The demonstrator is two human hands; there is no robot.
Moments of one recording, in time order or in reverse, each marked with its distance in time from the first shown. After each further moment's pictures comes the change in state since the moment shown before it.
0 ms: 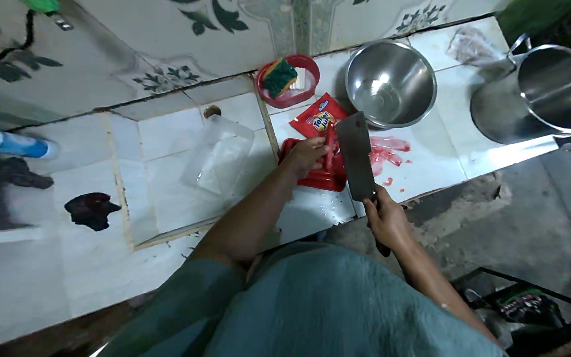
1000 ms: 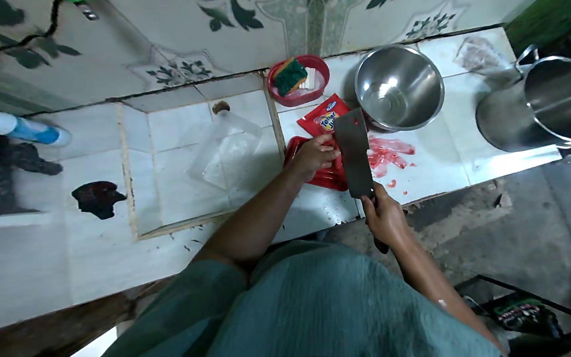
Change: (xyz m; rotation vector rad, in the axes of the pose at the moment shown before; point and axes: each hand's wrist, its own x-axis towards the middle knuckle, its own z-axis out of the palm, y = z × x) left_hand -0.019 0.002 0.004 -0.059 0.001 0.081; right_hand 0.004 -0.014 0.007 -0.055 0.006 -0.090
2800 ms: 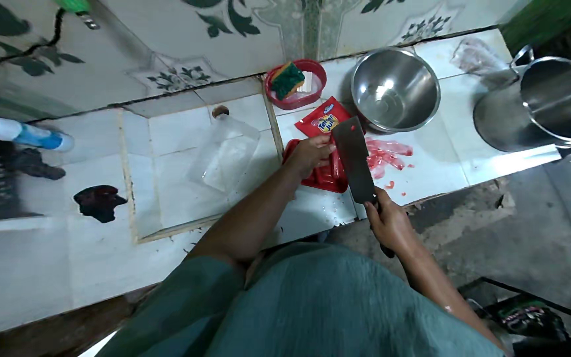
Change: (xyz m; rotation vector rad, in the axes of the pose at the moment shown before) left_hand 0.004 0.010 0.002 0.047 0.043 -0.006; right_hand -0.008 0.018 -0.008 -0.014 -0.010 -0.030
